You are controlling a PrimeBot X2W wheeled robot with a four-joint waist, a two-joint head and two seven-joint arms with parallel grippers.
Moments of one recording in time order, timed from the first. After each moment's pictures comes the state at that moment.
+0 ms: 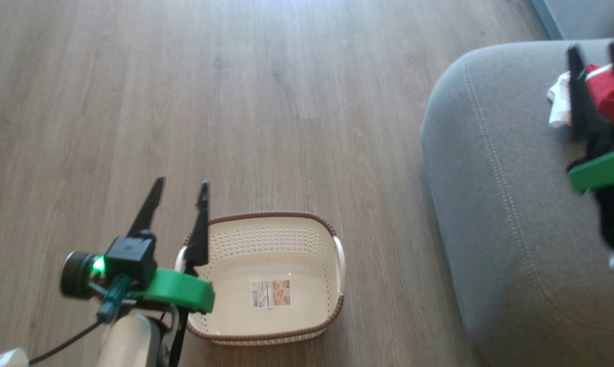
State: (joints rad) left arm -0.11 0.06 -0.17 0.07 -0.09 0.03 -0.26; right arm -0.47 -0.46 0.16 0.24 0.72 0.13 -0.22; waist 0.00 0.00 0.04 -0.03
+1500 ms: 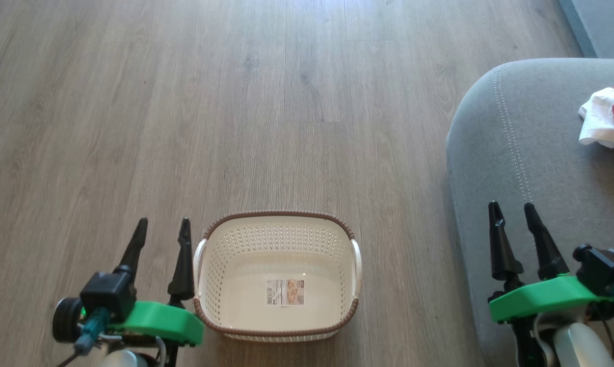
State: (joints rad) left arm 0.03 0.05 -0.10 0.06 -0.18 0.05 -0.26; right arm -0.03 -0.10 0.01 0.19 0.45 0.13 -0.25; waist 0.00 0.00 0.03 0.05
